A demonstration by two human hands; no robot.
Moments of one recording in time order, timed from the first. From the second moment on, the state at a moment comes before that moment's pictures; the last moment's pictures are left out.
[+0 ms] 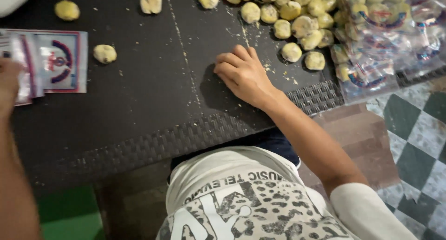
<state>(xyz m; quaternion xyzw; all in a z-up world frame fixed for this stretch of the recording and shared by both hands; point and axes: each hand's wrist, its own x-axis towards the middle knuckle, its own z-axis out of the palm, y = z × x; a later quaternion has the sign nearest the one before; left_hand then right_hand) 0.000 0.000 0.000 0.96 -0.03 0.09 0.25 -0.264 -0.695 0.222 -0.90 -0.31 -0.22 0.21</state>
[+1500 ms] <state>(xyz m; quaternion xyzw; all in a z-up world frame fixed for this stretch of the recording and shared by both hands) -0.250 -0.485 0.208 0.90 -0.36 0.17 0.17 -0.300 -0.790 0.201 -0.95 -0.10 -0.29 0.08</state>
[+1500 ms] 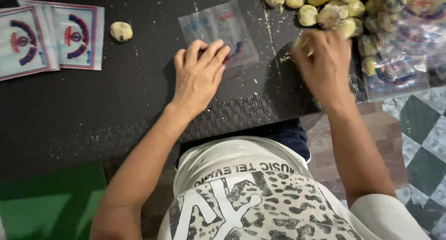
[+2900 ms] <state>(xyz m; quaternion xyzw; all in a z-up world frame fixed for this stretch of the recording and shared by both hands) -0.265 -0.532 0.217 0.90 -0.33 0.19 0.24 -0.326 -0.689 0.249 -0.88 -0.07 -0.15 0.44</state>
